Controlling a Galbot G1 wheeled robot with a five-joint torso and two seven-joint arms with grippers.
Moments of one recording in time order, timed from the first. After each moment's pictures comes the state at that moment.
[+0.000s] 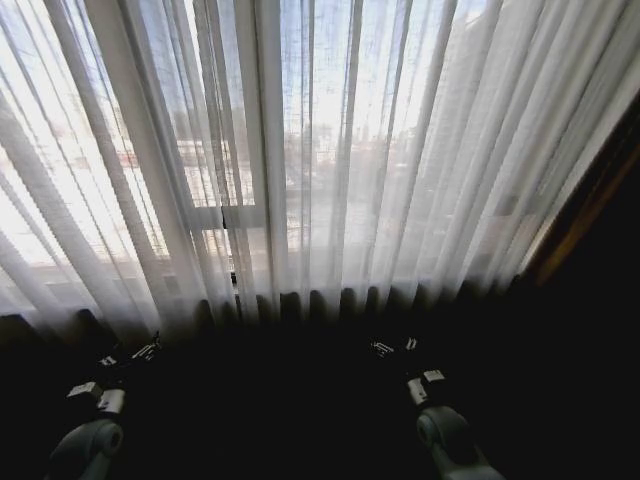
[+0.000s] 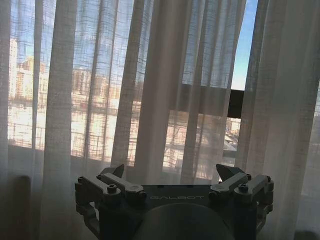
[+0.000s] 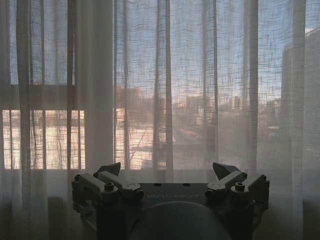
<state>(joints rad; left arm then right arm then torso) 1.36 -1.14 -0.90 -1.71 -0.61 0.02 0.00 -1.30 1.26 0.50 1.82 0.29 0.01 -0.03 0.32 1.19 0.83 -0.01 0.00</state>
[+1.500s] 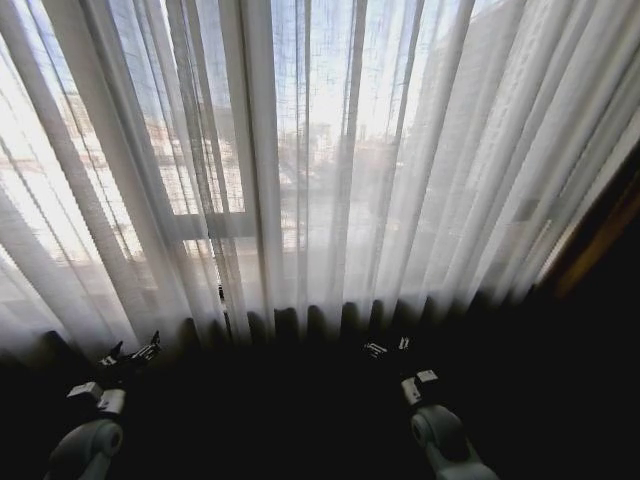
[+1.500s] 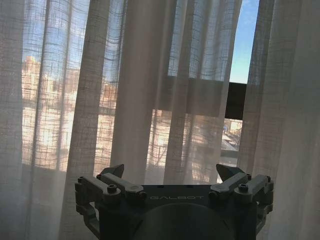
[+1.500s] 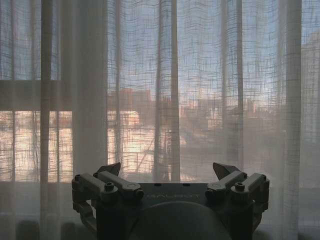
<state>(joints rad) 1.36 -1.14 -0.90 -1.71 -0.61 0.02 0.00 -1.29 1.27 0.48 1.80 0.27 0.04 -0.08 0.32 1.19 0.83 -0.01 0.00</state>
